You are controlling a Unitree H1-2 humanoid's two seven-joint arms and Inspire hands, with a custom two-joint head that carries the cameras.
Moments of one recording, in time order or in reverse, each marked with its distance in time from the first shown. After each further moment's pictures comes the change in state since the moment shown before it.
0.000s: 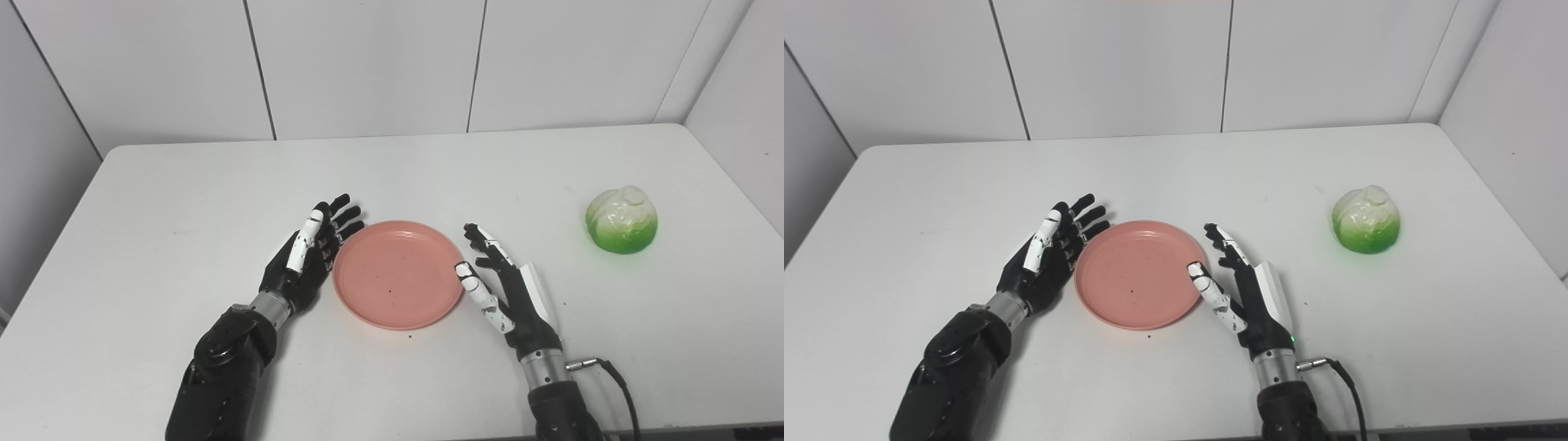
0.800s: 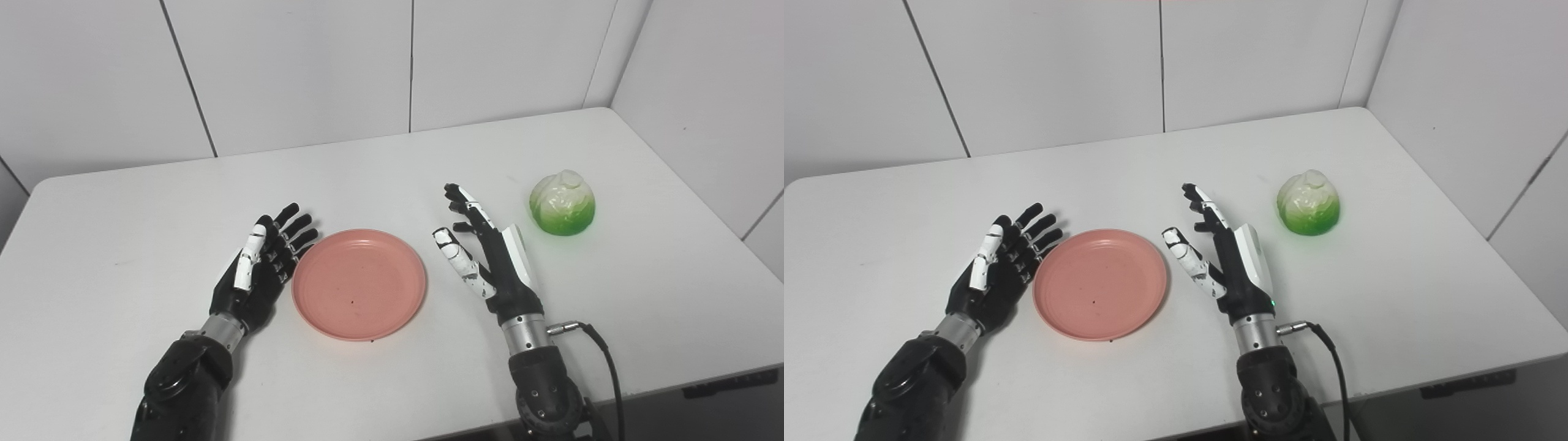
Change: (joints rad) left arm -0.008 -0.003 0.039 0.058 -0.022 -0.042 -0.061; right arm -0.038 -0.017 -0.047 -0.132 -0.046 0.045 -0.037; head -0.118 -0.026
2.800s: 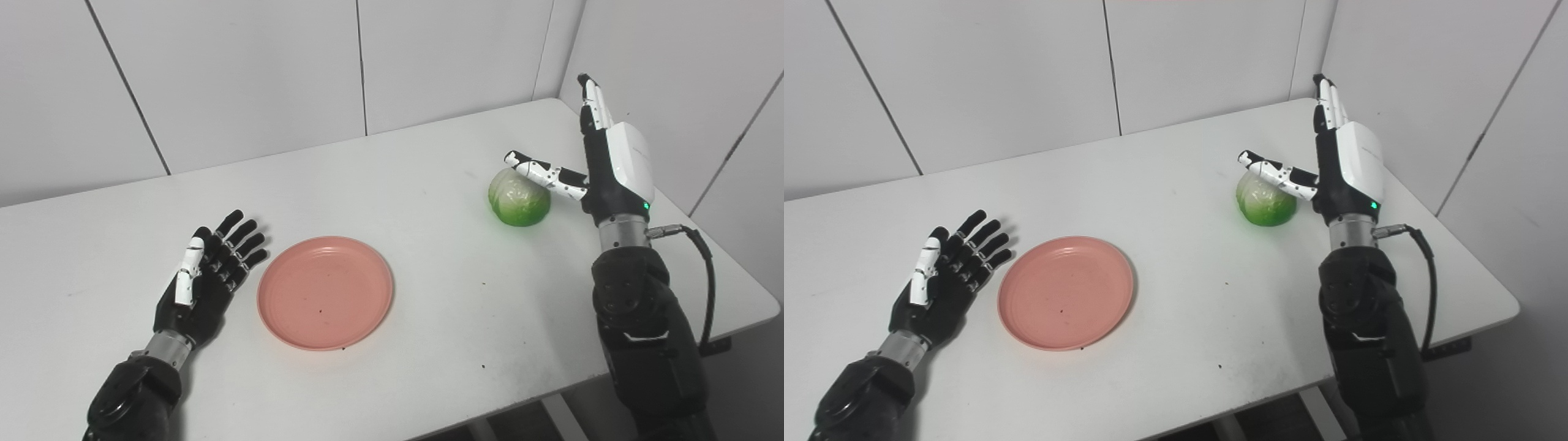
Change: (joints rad) left arm -0.048 0.042 0.057 0.146 -0.044 -0.093 -0.106; right arm -0.133 -0.274 -0.271 -0.090 -0.158 0.334 0.043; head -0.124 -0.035
